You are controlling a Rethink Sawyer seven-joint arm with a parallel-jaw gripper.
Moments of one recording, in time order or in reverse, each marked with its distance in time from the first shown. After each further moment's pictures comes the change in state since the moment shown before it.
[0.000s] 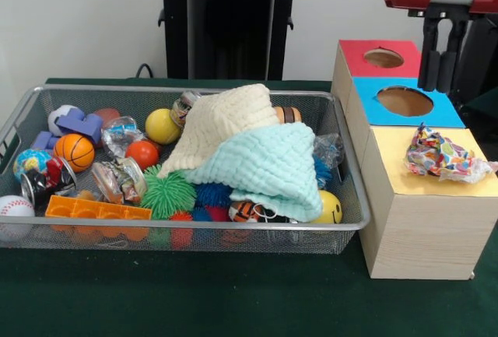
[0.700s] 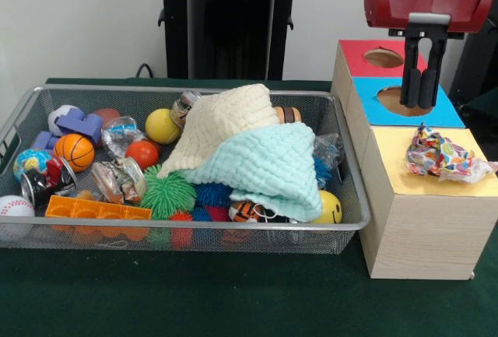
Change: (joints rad) arm -0.031 0.005 0.033 0.061 0.021 -0.069 0.000
